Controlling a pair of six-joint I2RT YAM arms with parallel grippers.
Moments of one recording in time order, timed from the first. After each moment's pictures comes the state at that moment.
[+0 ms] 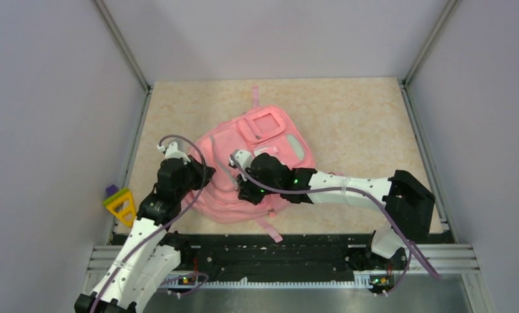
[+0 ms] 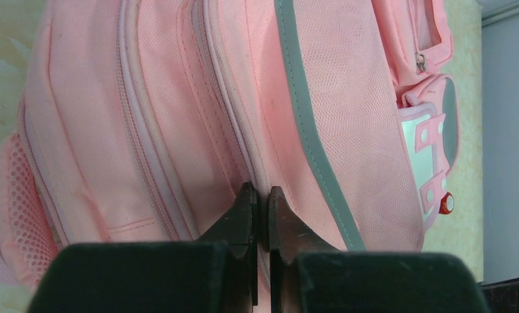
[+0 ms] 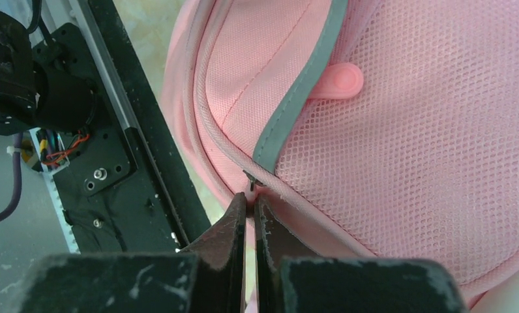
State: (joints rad) left arm -0.26 0.65 0.53 -0.35 0.06 -0.72; right arm 1.13 1.60 1.09 -0.08 -0.13 0.20
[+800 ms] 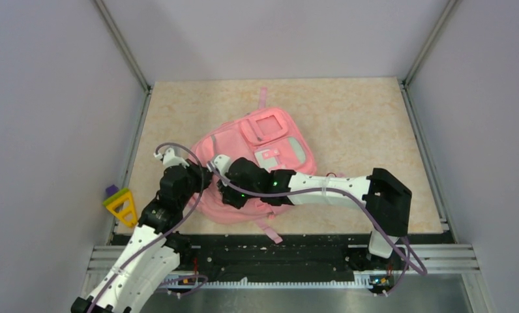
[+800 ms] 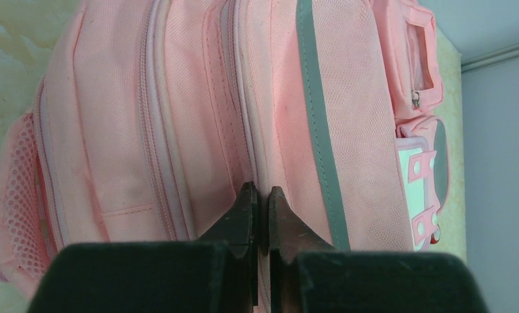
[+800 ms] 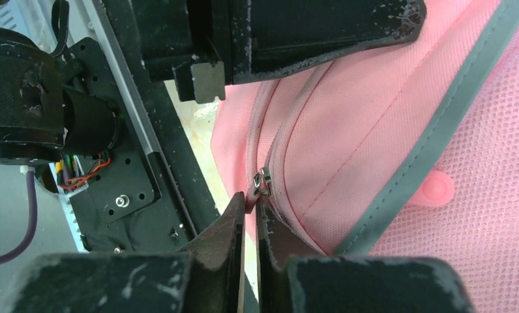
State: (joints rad) left arm -0.36 0.58 0.46 -0.28 -0.12 -0.83; right arm 1.23 1.75 1.31 -0.18 -0.05 0.20
